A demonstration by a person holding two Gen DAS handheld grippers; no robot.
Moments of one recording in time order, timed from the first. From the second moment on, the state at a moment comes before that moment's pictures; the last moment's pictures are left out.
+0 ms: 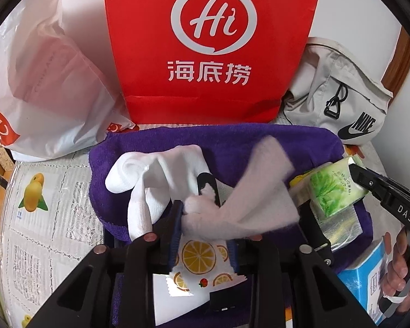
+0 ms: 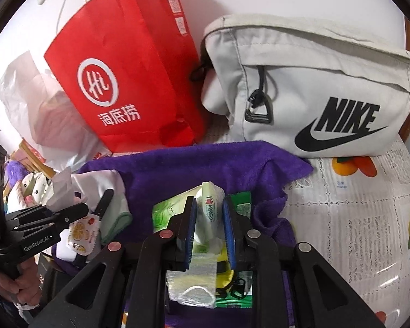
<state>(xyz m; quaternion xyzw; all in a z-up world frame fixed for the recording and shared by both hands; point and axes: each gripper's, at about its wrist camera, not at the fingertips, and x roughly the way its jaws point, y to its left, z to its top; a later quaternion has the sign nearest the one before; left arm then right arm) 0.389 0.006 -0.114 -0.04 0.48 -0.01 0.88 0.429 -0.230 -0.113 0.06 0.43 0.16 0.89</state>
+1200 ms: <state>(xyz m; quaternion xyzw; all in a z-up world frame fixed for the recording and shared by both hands) 0.267 0.004 -0.026 -0.03 0.46 0.00 0.89 0.310 -0.224 -0.031 0.03 0.39 0.15 0.91</state>
